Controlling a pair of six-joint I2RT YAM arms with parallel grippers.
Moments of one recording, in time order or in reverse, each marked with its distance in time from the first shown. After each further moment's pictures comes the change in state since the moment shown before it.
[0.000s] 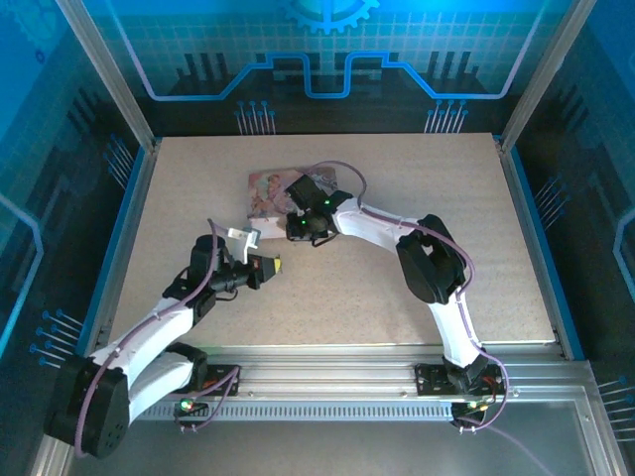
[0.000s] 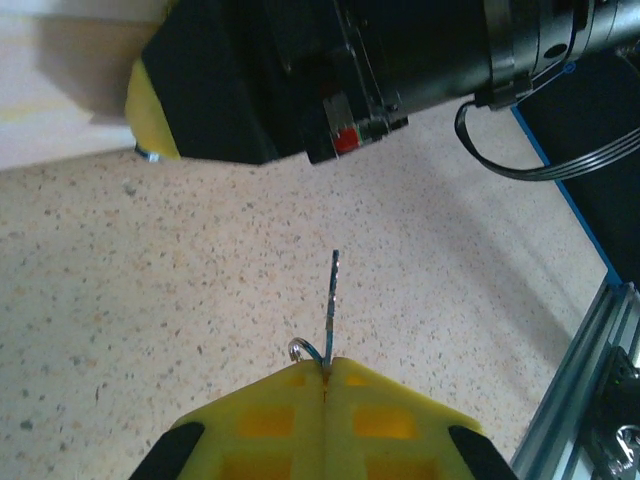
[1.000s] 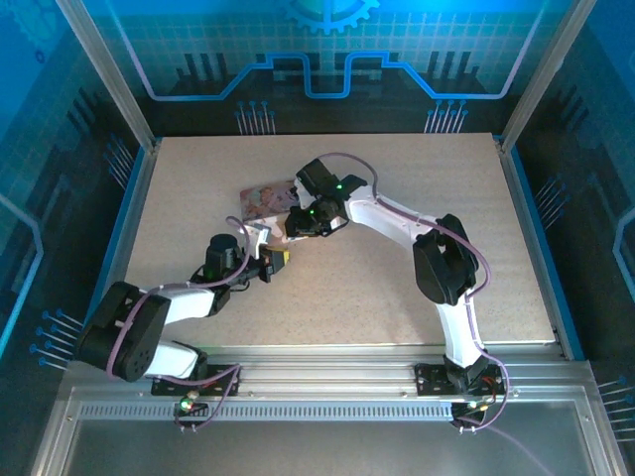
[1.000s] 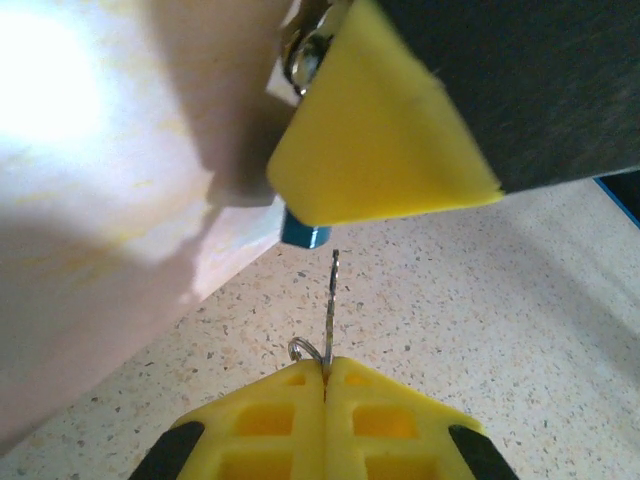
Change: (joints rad) left arm -0.007 0.415 -0.054 0.560 -0.034 0.074; right arm -0.051 -0.064 0.066 -0.160 -0.278 -0.087
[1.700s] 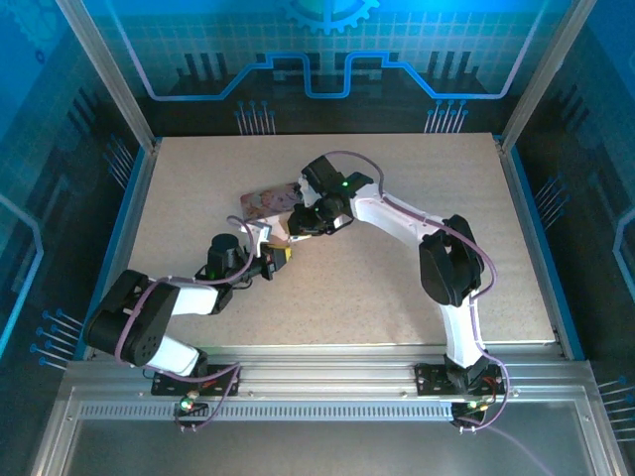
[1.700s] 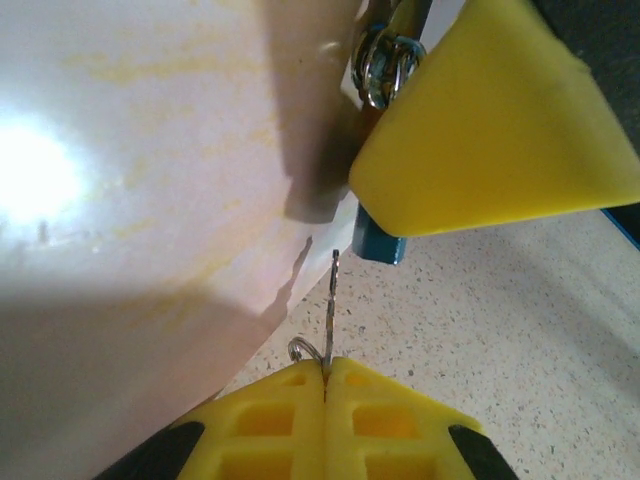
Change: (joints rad) left arm 0.000 0.076 0.000 0.126 0.004 -0.033; right arm -0.017 -0.032 -0.015 -0.017 -0.041 -0.003
